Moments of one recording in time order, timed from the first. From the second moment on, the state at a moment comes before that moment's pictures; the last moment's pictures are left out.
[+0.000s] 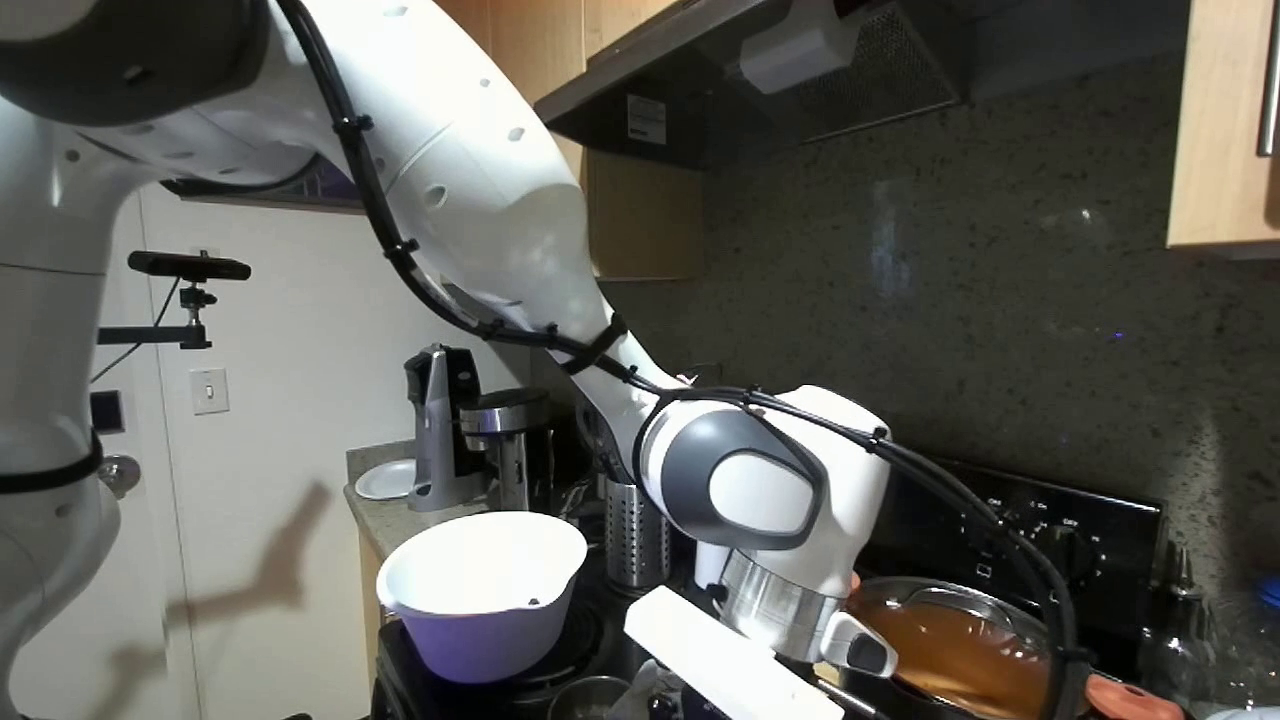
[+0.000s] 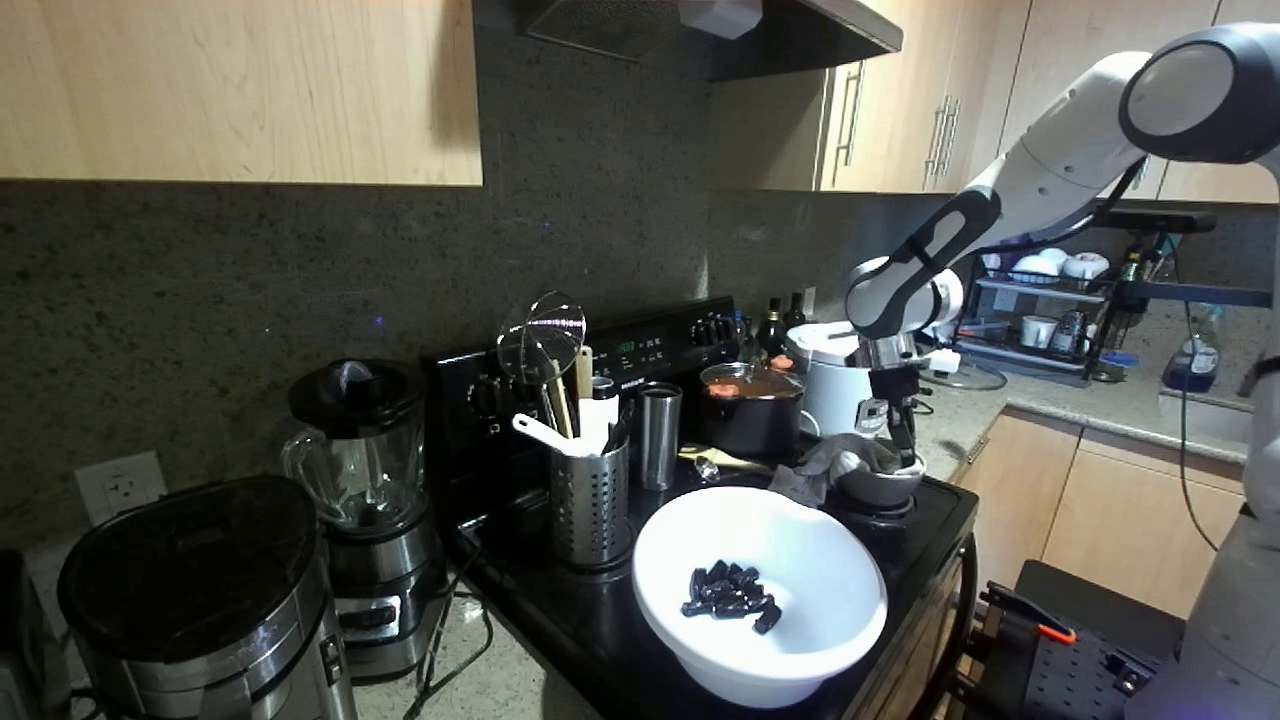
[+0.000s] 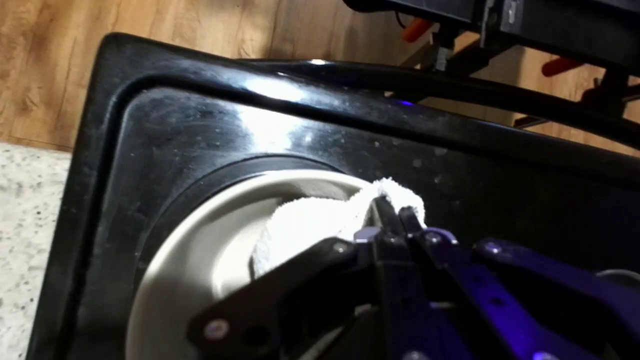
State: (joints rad) arm -0.30 0.22 -0.19 -2.24 -0.05 2.08 -0.66
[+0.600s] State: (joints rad) arm -0.30 0.14 -0.19 -2.30 0.04 2.43 -0.66
